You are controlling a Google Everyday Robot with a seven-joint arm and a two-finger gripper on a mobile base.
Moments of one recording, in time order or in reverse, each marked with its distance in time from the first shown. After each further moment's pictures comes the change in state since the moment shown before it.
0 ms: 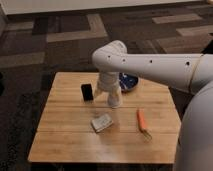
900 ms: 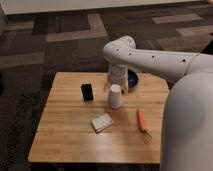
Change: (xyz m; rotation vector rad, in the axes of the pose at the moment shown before) arm -0.064 -0.043 0.005 0.056 -0.021 0.041
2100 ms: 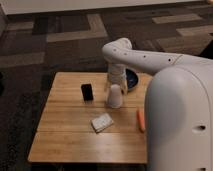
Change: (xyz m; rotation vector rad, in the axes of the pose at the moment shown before) arm -0.016 0.010 0.038 0.030 0.073 -0.033
